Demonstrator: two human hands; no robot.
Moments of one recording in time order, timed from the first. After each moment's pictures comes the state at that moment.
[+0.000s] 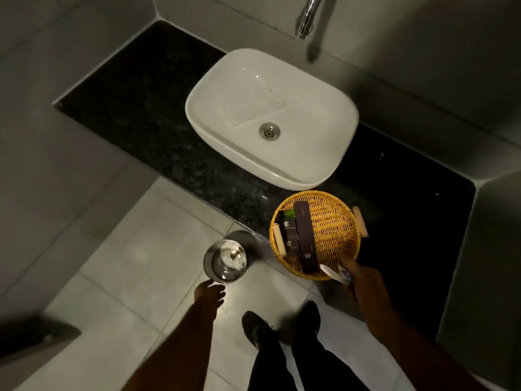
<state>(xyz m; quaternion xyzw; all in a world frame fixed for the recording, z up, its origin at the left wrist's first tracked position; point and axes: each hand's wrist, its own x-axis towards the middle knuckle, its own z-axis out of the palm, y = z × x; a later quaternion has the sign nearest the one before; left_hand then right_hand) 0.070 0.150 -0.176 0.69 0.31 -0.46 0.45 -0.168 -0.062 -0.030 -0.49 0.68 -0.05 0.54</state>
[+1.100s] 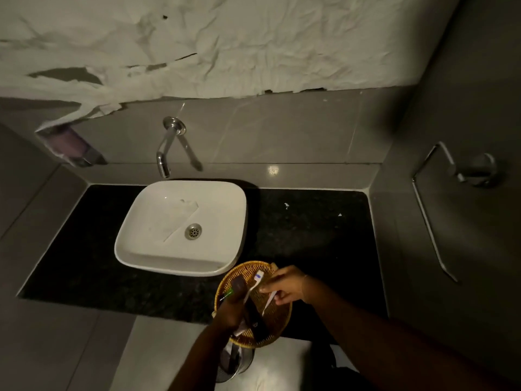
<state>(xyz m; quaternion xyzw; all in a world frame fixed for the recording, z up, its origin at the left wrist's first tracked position) -0.018 -0.075 0.005 0.71 -0.22 -0.59 0.31 -0.180 -0.197 -0.005 -0.44 0.53 0.06 0.72</state>
